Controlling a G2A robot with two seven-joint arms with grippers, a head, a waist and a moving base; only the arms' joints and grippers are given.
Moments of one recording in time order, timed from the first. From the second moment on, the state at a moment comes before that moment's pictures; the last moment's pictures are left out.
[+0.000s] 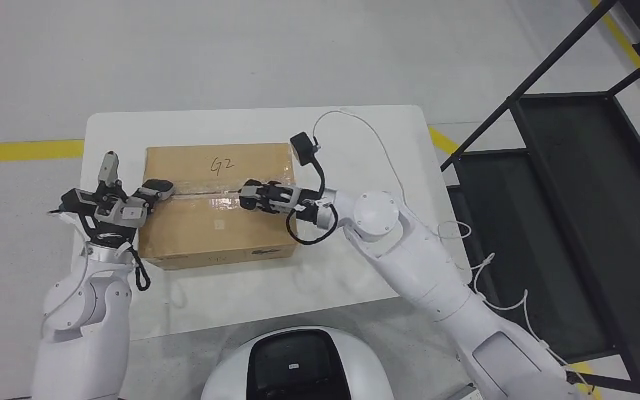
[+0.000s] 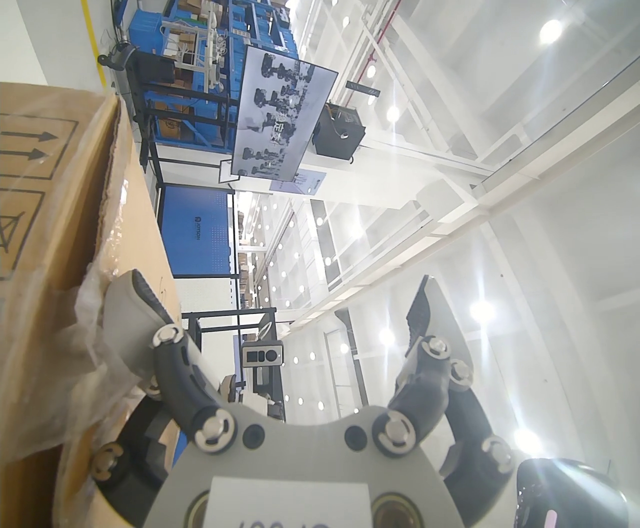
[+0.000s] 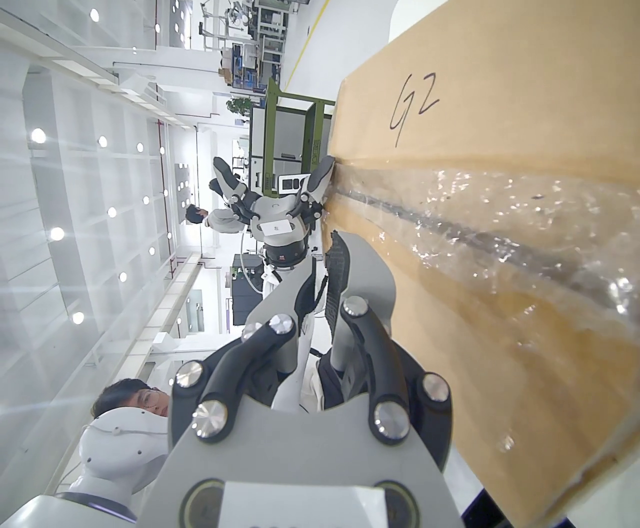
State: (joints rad) left arm 1.50 -1.24 -1.65 -1.70 -0.60 -0.19 -0.45; right arm -0.96 -1.33 0.90 -1.51 0.25 0.04 0.62
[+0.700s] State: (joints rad) left arm 1.57 -1.24 -1.82 -1.75 -0.81 -0.16 -0.47; right arm -0.98 -1.34 0.94 -1.50 0.19 -0.15 0.63
